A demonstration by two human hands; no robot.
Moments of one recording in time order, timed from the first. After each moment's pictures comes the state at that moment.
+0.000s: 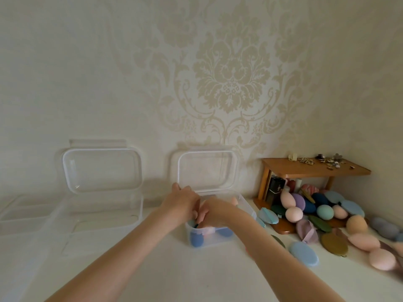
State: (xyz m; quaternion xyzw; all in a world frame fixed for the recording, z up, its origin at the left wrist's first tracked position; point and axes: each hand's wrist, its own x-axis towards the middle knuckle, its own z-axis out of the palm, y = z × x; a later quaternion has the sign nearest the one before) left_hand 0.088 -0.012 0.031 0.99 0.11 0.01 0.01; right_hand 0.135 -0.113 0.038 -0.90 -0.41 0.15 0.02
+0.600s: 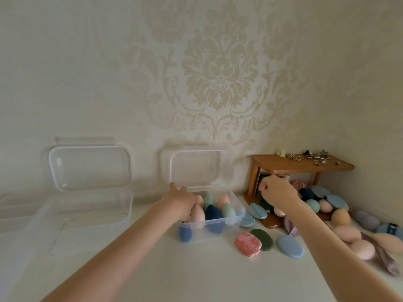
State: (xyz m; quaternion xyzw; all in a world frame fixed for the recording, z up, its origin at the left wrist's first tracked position) left_hand 0.091 -0.029 0.039 0.99 0.10 -0.10 -0.02; right_hand 0.219 -0.225 0.051 -0.98 -0.14 -0.03 0.12
